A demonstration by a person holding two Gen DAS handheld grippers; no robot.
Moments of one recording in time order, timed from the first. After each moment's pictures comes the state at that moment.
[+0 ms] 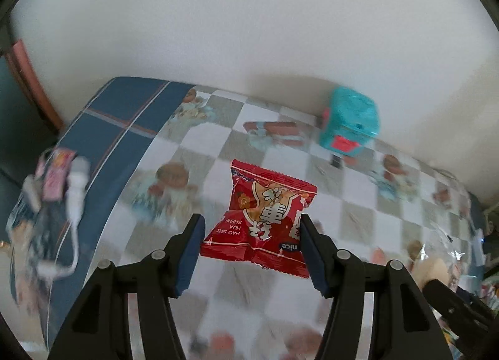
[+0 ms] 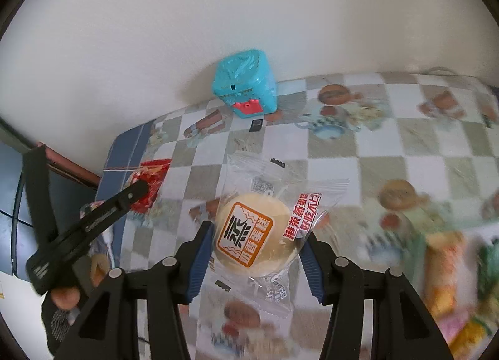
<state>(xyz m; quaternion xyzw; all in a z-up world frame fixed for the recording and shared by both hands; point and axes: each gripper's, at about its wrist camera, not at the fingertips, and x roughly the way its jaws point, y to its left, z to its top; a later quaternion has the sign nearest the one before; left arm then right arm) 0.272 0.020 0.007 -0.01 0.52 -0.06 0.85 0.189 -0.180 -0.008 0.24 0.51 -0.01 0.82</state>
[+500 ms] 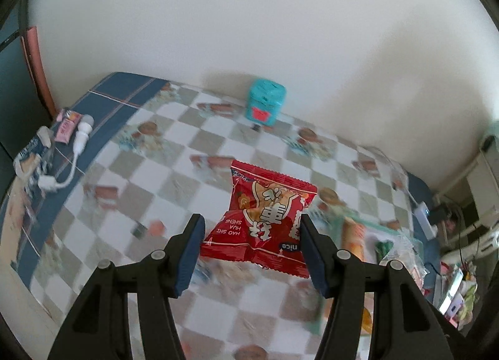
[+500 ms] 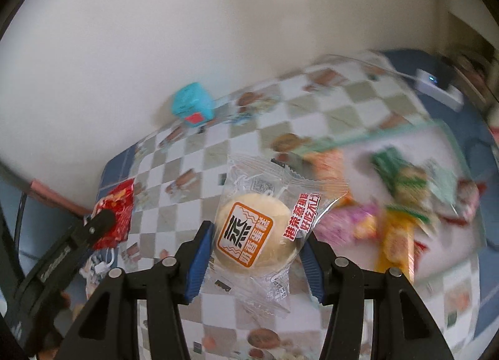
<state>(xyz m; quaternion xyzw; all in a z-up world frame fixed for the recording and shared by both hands) 0.089 -0.047 0.061 -0.05 0.48 -0.10 0.87 0.006 -0.244 0.031 0.30 0.46 -0.13 0.83</state>
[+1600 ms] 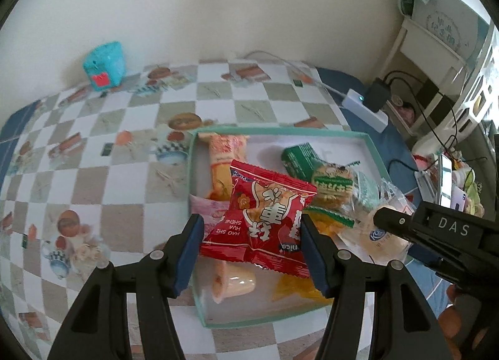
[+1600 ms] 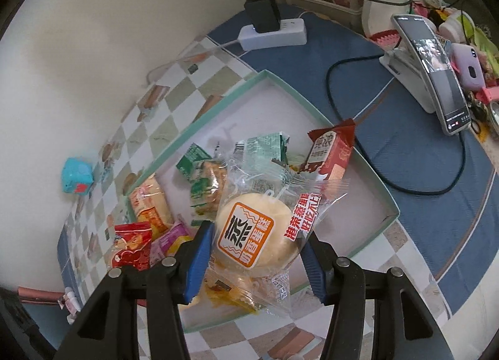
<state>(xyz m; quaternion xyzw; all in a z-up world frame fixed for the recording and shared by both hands) 0.026 -0.230 -0.025 0.08 0.50 -0.29 0.81 -0.087 -0.403 -0.042 0.41 0.46 -0.30 0.73</state>
